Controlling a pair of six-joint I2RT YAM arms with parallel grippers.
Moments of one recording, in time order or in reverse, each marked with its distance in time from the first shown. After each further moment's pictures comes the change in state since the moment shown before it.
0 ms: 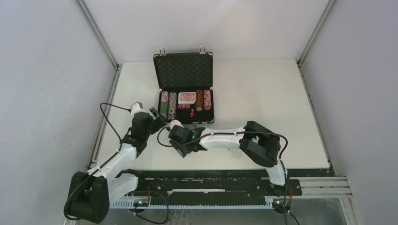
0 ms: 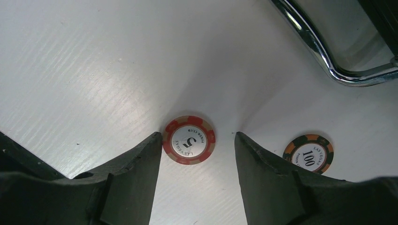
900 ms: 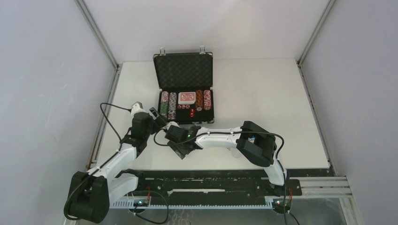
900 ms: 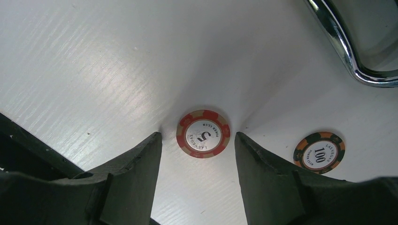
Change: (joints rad) left arm 0.000 0.003 0.000 0.000 0.003 0.001; right arm 0.013 0.048 0.101 -0.129 -0.040 -0.012
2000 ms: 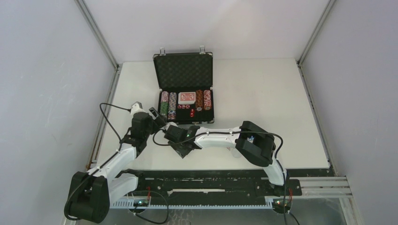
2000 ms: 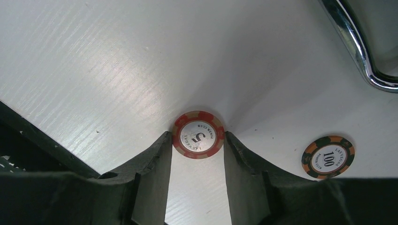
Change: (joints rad) left arm 0.006 0.000 0.000 0.000 0.007 0.000; right arm -0.005 0.015 0.019 -0.010 -0.033 -0.003
